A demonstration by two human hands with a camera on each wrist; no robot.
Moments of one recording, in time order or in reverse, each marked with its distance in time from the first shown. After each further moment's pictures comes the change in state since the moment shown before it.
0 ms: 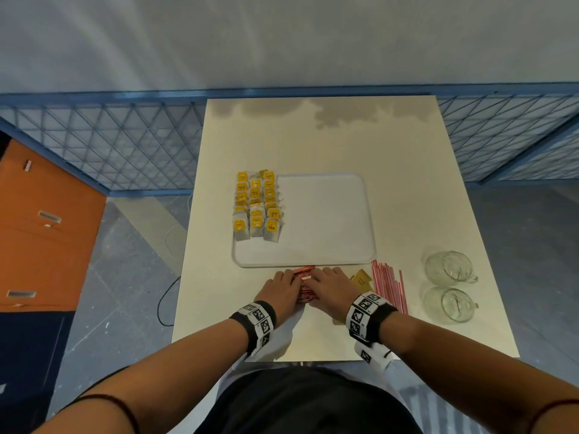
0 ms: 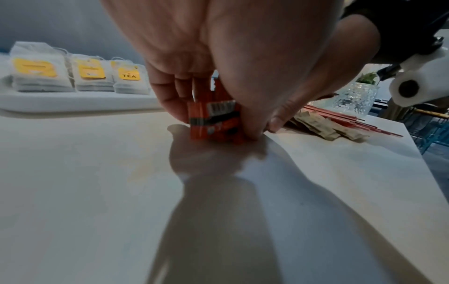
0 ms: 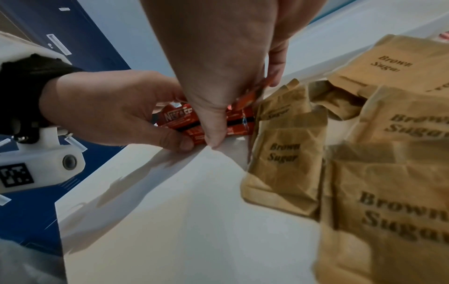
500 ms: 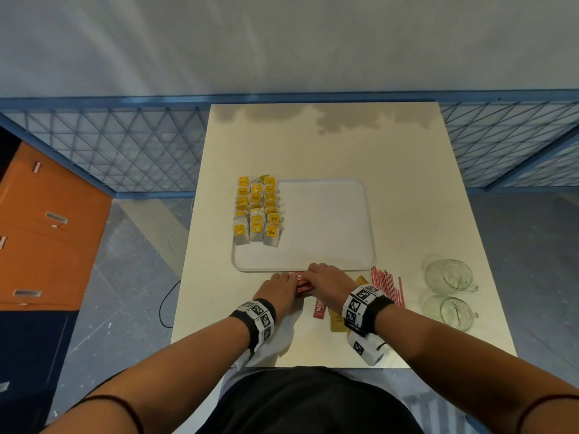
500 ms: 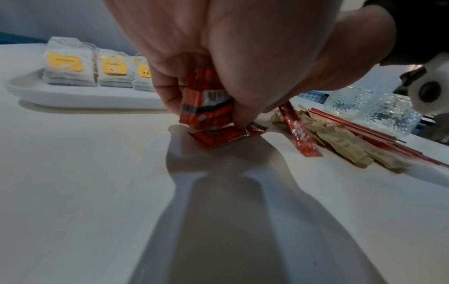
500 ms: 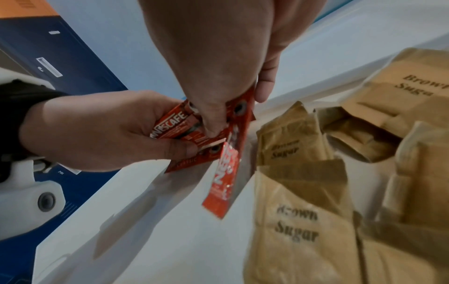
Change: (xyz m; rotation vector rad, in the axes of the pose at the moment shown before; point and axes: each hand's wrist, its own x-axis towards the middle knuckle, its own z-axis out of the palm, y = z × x) left_hand 0.015 0.002 -0.013 -0.104 -0.049 -0.133; right_hand 0.019 0.014 -0.018 0.233 0.050 -0.015
